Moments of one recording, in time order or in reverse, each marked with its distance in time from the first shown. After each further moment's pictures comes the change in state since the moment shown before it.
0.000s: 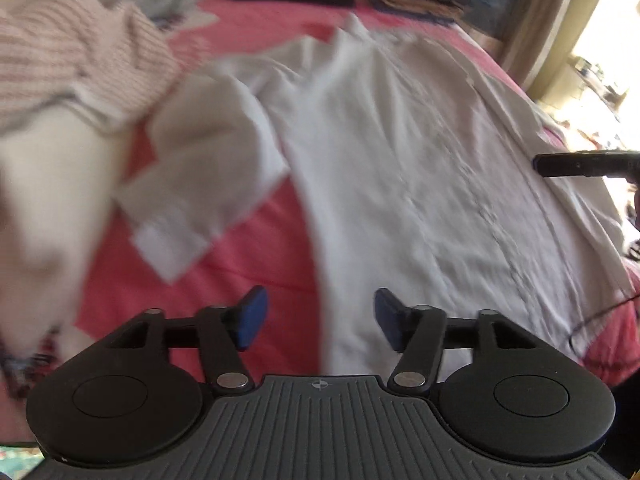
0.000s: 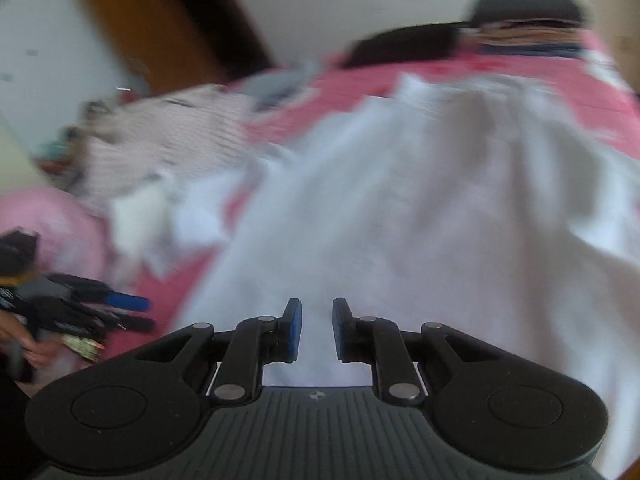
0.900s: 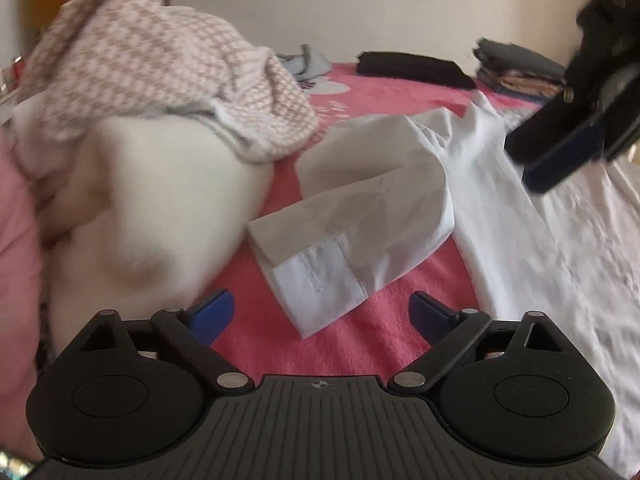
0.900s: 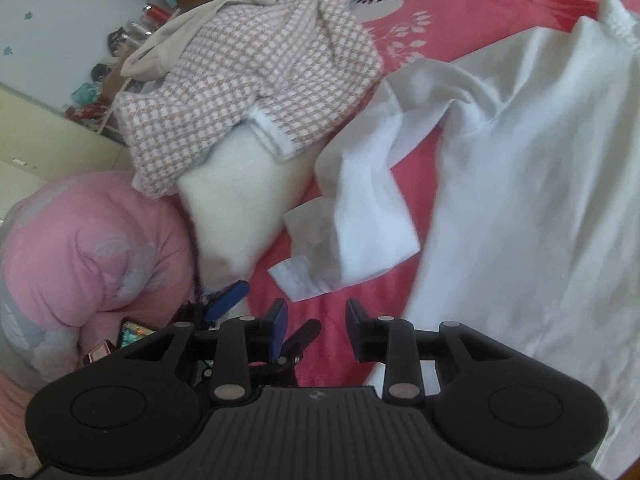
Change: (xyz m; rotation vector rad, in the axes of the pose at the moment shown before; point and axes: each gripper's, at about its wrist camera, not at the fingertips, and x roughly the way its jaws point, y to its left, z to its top) left arm 0.039 0.048 -0.031 -0.091 -0.297 0.296; right arm 0.164 0.125 0.086 0.110 0.377 0.092
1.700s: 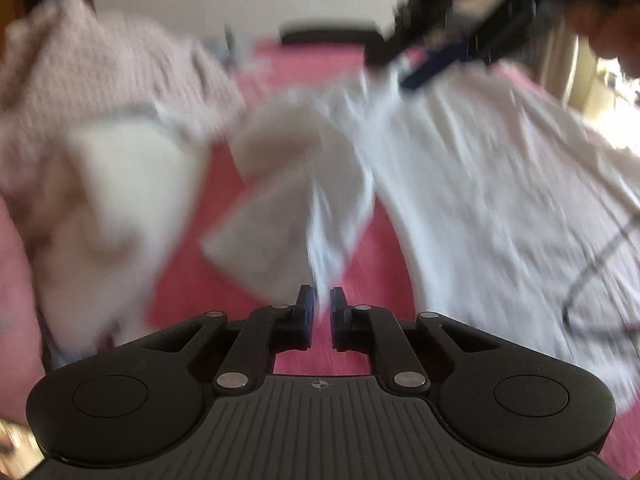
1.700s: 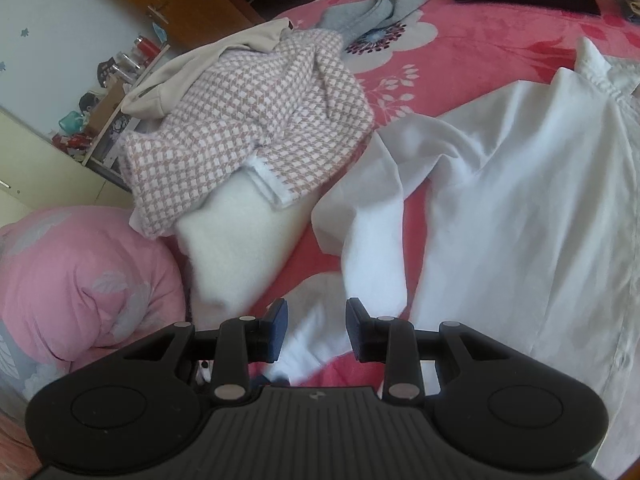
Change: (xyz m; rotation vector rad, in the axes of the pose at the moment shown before) left arm -0.050 -0.004 -0.010 0.115 0.110 -0.173; right arm -0.013 0.021 0.003 -0.018 -0.121 -0.060
